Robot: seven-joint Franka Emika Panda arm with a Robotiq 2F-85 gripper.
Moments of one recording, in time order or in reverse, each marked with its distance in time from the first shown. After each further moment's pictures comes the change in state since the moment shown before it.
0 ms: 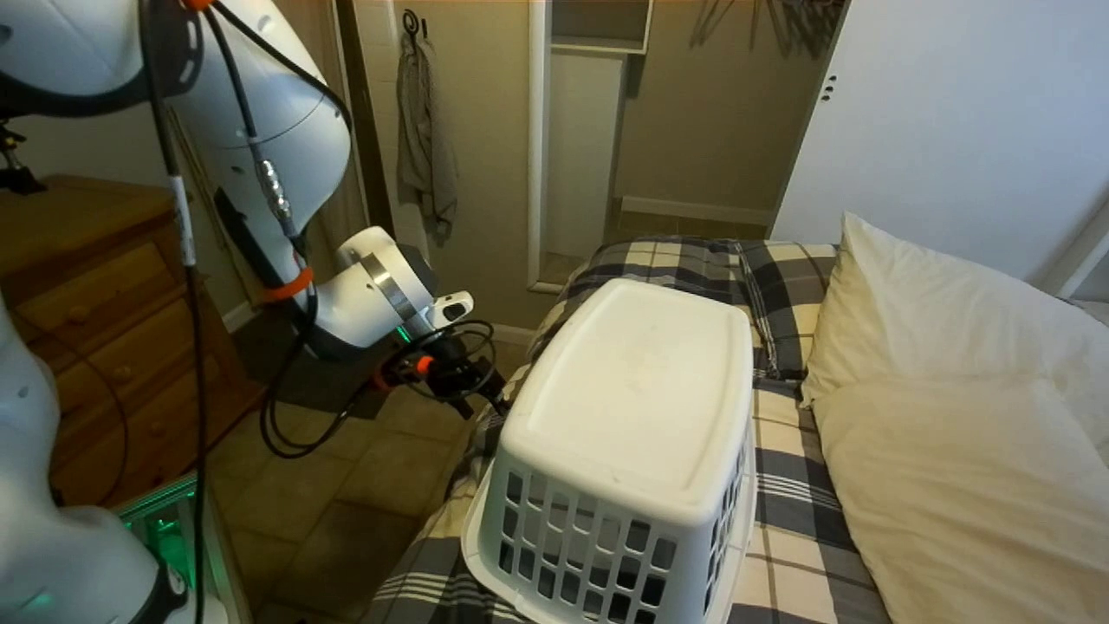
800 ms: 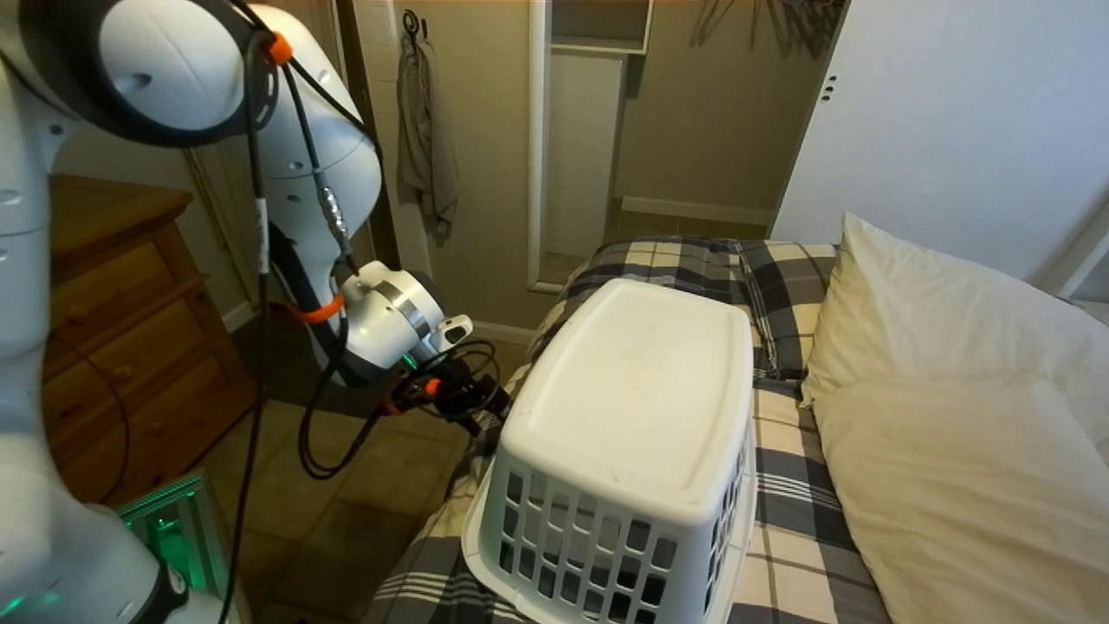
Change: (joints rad) arm 0.216 0.154 -0.204 0.074 -0.188 -0.001 0.152
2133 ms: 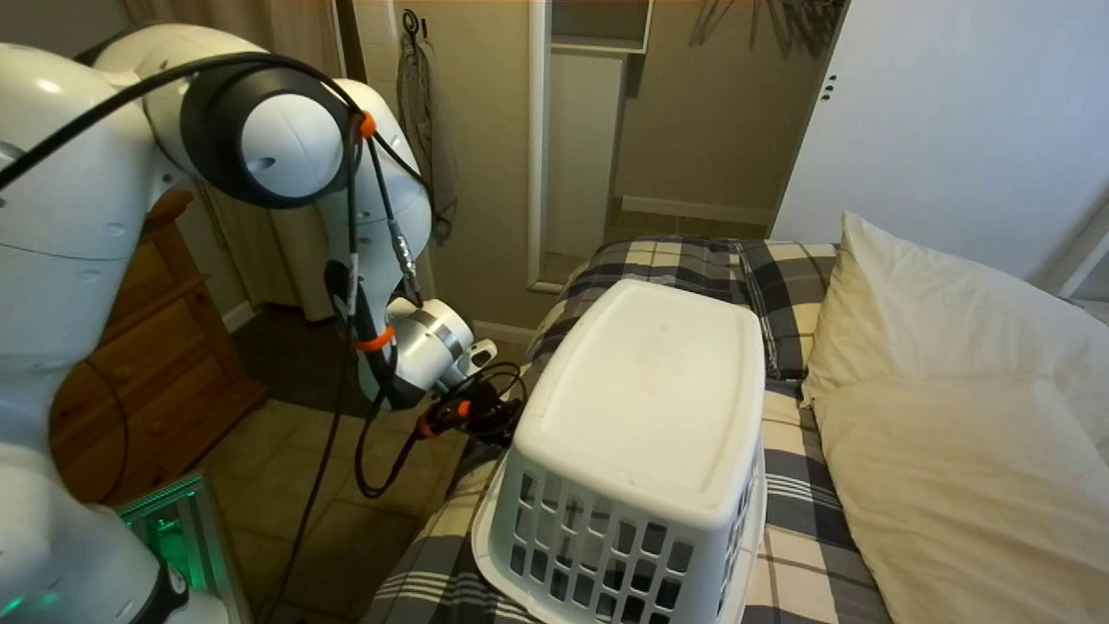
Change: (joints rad) arm -0.007 0.218 -0.034 0.174 -0.142 -0.074 0.069
